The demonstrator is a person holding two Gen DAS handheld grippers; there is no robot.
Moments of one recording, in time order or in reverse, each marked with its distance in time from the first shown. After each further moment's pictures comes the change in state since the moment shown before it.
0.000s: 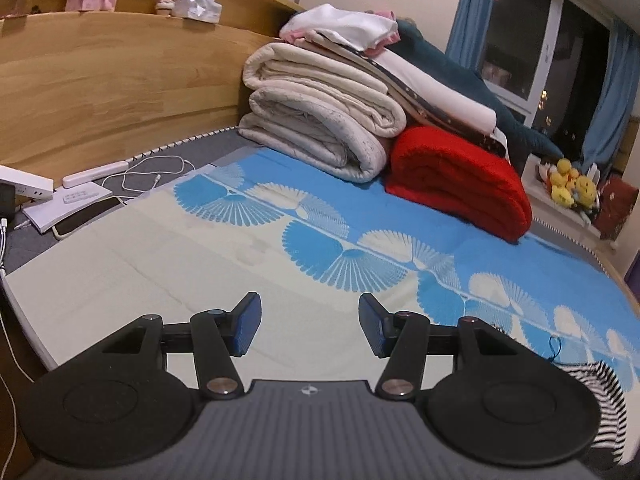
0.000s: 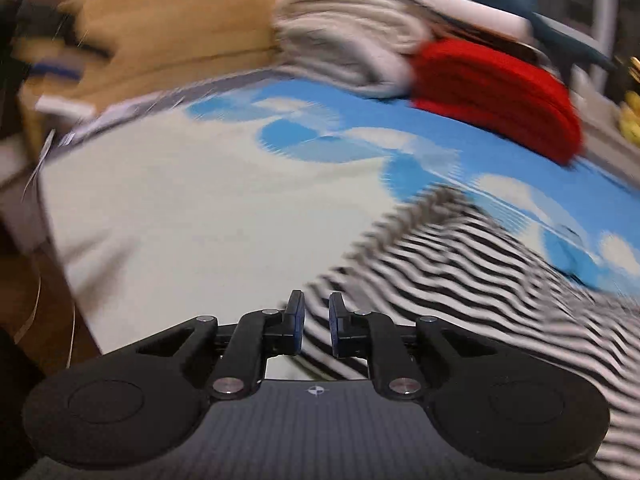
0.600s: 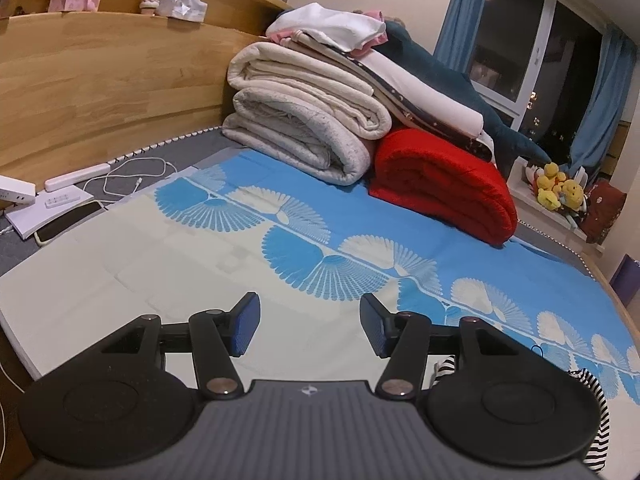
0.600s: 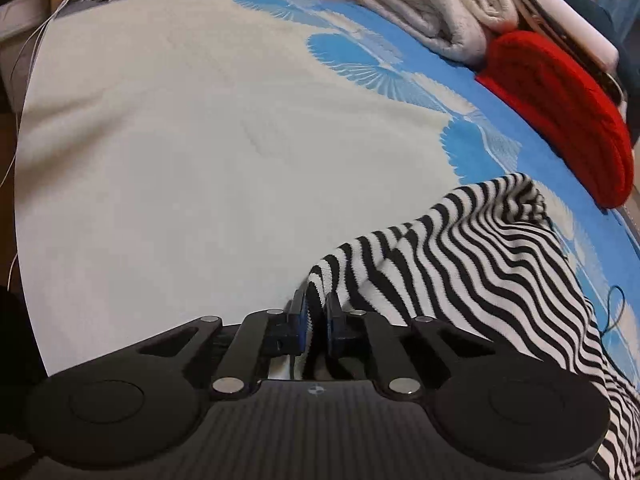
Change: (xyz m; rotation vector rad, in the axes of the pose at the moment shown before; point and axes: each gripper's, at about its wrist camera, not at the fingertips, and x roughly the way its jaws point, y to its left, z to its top) left arm 0.004 -0.017 0.020 0.005 0.010 -0.050; right arm 0.082 0.021 -0.003 -0.276 0.194 -0.044
